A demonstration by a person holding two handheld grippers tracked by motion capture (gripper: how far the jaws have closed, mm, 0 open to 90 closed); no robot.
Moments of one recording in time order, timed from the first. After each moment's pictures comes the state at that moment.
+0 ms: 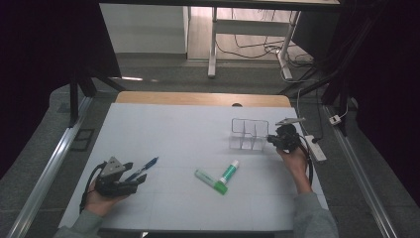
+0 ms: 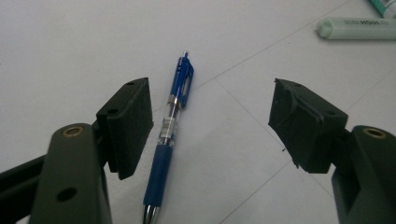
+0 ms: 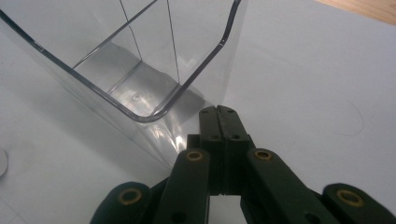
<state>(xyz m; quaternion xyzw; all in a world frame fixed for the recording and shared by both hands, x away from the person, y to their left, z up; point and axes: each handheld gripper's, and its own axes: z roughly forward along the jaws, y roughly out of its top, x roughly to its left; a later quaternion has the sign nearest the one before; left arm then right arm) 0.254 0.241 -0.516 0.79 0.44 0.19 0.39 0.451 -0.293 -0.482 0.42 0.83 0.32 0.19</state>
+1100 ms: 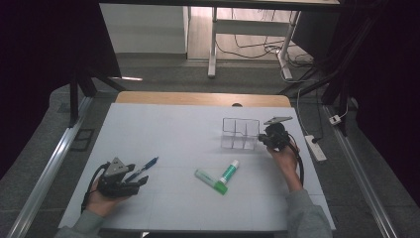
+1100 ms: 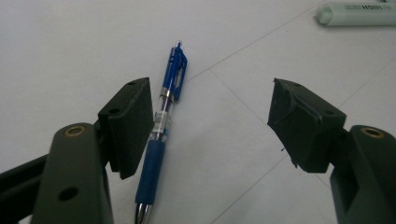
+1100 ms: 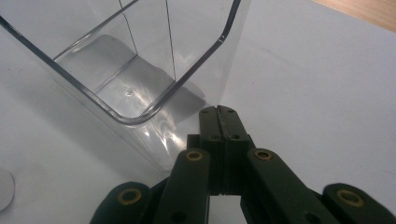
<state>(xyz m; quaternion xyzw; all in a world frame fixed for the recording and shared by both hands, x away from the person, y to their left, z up) 0.255 0.236 -0.519 0.80 0.43 0.18 0.38 0.458 -0.261 -0.489 0.40 0.84 0.32 0.20</state>
